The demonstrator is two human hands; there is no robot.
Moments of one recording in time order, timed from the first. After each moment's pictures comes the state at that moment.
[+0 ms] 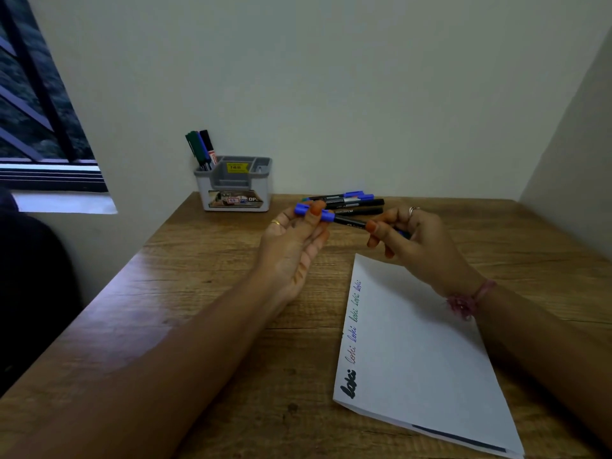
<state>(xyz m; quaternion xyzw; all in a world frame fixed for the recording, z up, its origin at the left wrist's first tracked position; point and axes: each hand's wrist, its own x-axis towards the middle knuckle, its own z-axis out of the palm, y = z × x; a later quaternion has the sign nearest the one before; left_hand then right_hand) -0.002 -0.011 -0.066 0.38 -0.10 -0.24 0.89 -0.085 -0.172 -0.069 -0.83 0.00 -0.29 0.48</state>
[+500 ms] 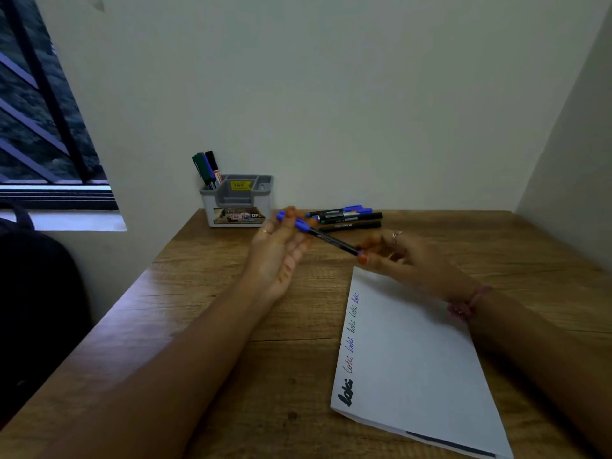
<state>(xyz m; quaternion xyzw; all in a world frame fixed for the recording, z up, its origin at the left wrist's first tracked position) 0.020 -0.002 -0.061 0.40 -0.09 -0.23 0.88 -0.085 -0.192 -0.070 -0.90 -0.03 -0.17 0.40</state>
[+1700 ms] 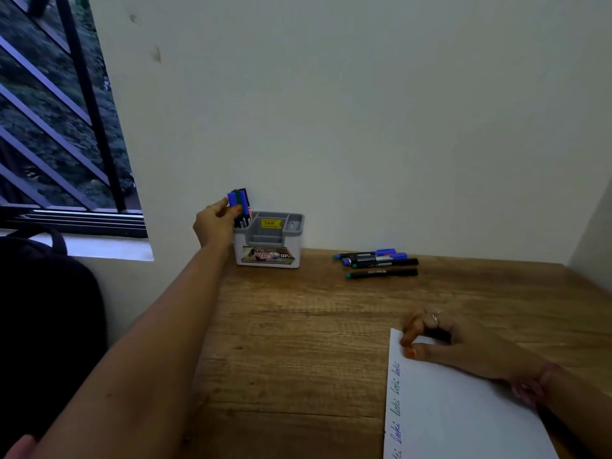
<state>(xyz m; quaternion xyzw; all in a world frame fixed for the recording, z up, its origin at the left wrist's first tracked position) 0.222 0.055 -0.039 0.72 -0.06 0.18 0.67 -0.074 -0.215 -0.089 -0.93 -0.06 -0.03 0.35</state>
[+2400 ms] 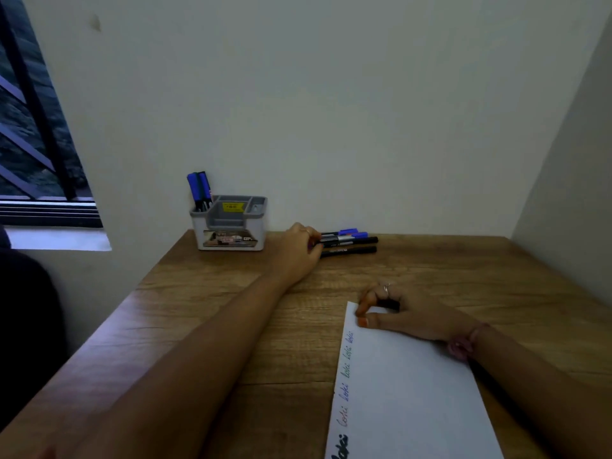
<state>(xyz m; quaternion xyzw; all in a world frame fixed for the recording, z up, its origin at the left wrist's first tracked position) 0.114 -0.072 -0.089 0.84 -0.39 0.15 0.36 -0.080 -0.211 -0.083 -0.95 -0.04 -0.02 0.32</state>
